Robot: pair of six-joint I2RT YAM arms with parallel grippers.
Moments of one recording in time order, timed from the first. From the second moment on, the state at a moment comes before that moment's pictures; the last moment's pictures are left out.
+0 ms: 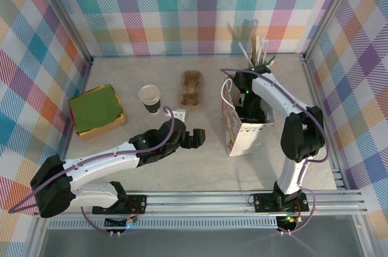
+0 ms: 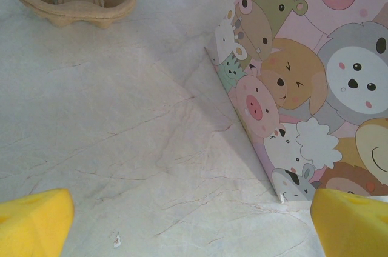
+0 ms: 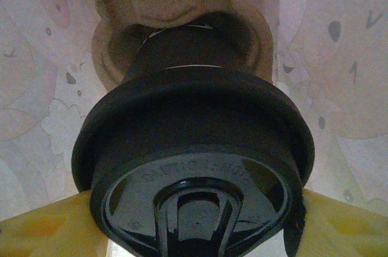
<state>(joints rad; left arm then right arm) -0.95 1.20 0.76 -0.22 -0.25 -0.69 0.40 1.83 1.59 -1.59 -0.14 0.38</state>
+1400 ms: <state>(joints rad) -0.95 1.20 0.76 -0.22 -0.25 -0.69 0.40 1.83 1.59 -1.59 -0.14 0.38</state>
